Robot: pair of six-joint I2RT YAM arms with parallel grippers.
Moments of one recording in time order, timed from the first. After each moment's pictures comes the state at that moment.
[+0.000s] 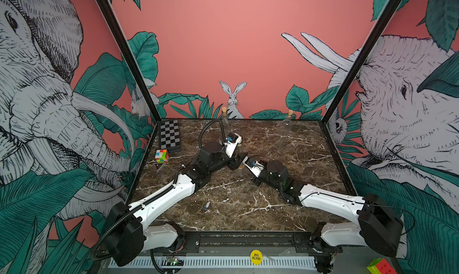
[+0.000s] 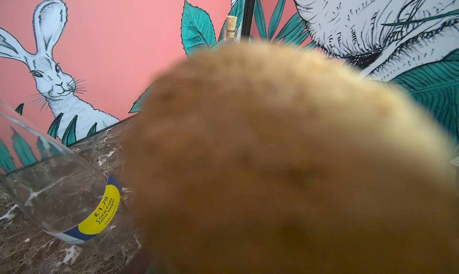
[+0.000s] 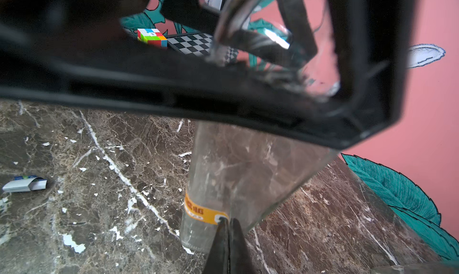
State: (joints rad) left arm -0.73 1.24 0.88 0.08 0.19 -0.04; right arm 0.85 1.32 0.67 0.31 0.03 -0.32
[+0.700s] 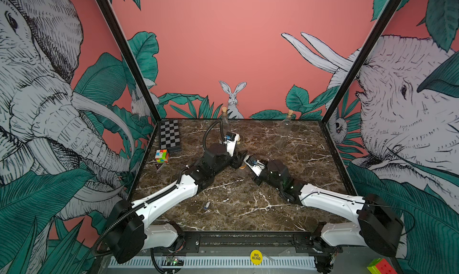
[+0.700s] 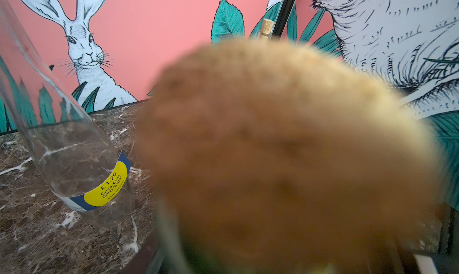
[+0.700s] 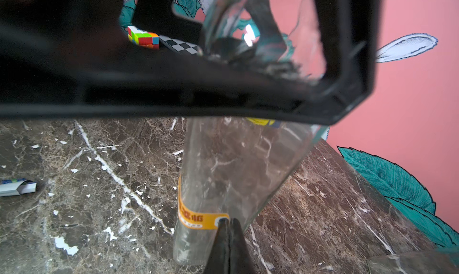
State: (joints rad) left arm -0.78 1.26 0.88 0.10 0.00 -0.22; right arm 0.85 1.32 0.67 0.31 0.05 -0.31
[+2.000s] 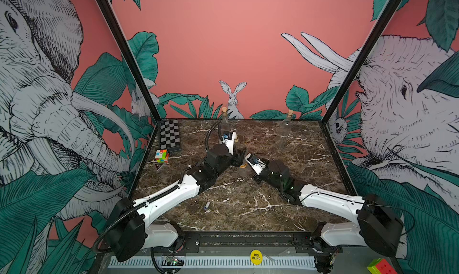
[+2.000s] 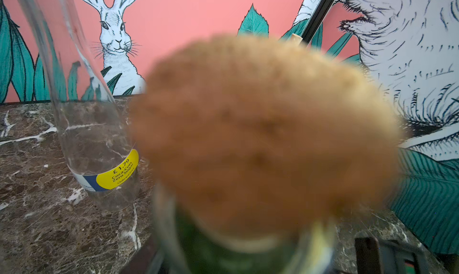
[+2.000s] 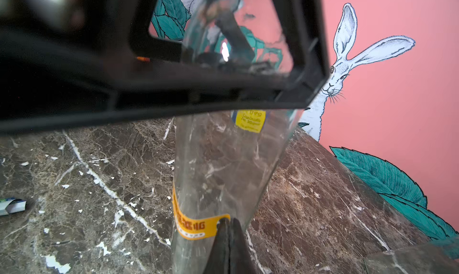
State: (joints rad) left arm -0.81 1.27 0.90 0.09 -0.14 -0.36; right arm 0.85 1.32 0.66 0.36 0.07 -0.28
